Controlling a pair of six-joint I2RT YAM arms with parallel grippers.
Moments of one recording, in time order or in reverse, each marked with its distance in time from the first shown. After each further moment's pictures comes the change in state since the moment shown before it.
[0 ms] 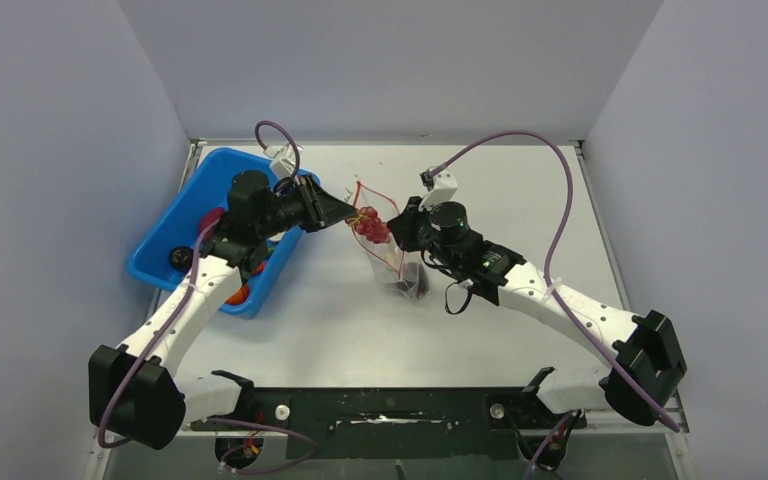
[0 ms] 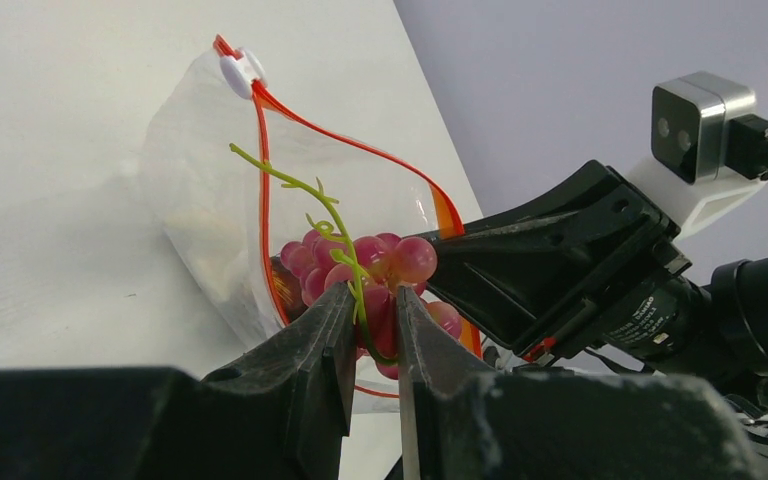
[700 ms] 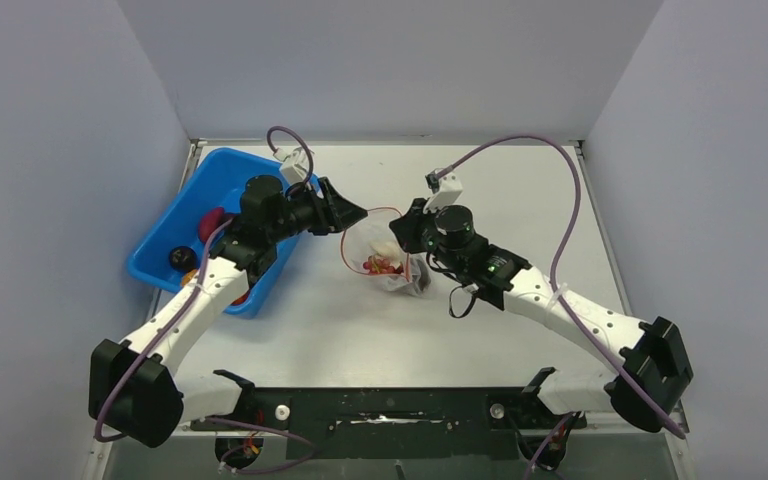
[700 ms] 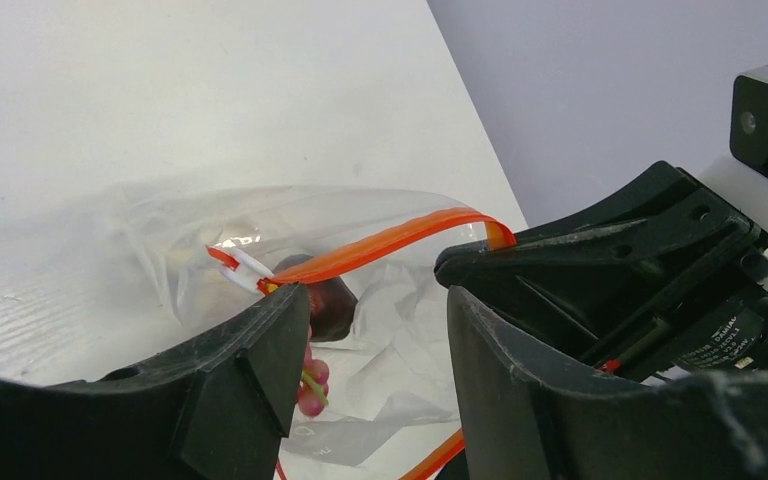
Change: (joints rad) left arm -0.079 0.021 -0.014 0.011 -0.111 0.079; right arm 0.000 -0.035 -0.030 0.024 -0.002 0.004
